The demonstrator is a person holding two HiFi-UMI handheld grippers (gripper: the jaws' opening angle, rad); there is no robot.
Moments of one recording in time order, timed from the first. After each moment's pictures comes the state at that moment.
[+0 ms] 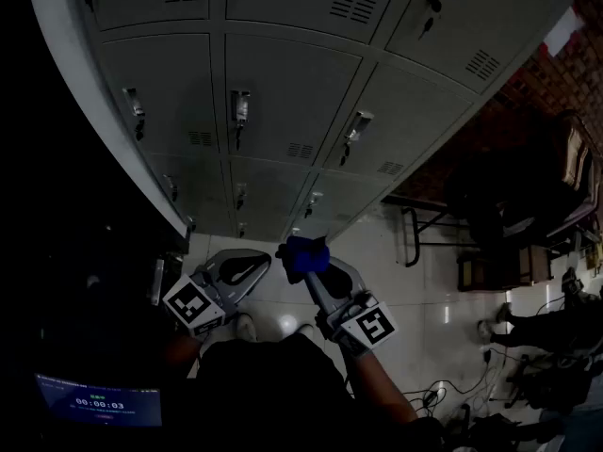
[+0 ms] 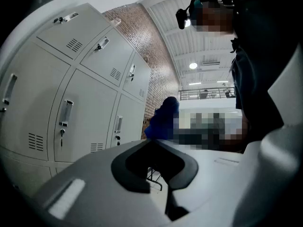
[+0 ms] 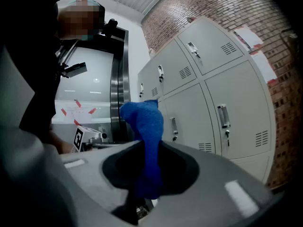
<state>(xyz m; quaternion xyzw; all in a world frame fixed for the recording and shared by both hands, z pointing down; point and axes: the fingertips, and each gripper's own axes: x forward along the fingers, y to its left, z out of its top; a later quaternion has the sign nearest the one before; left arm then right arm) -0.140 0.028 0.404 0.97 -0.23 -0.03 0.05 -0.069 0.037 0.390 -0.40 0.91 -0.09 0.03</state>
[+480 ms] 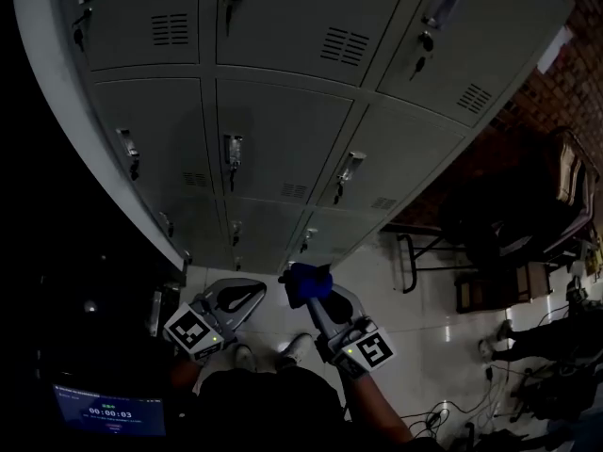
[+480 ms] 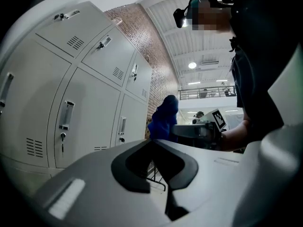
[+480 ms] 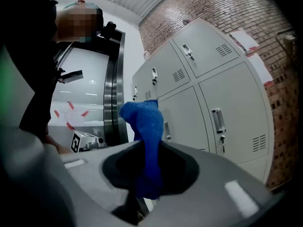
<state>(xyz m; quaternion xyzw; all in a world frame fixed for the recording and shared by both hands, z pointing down) -0.146 0.000 0.407 0.97 -0.23 -0.03 0.05 -0.059 0.007 0.386 -0.42 0.90 -0.09 0.05</state>
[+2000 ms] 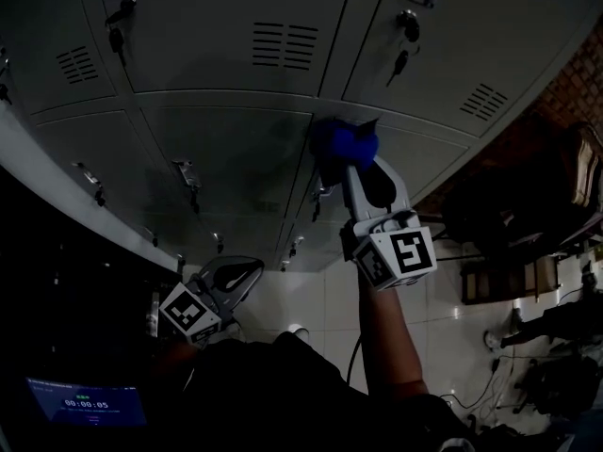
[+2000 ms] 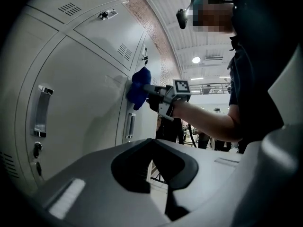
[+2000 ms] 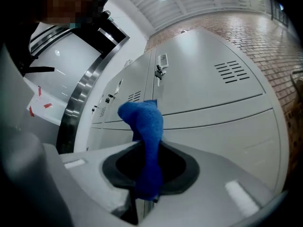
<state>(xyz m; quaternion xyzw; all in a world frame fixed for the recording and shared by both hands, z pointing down) -0.069 -0.131 0.409 0.97 -0.24 0.00 0.05 0.067 -0.250 0.241 -0.52 0.85 0.06 0.07</state>
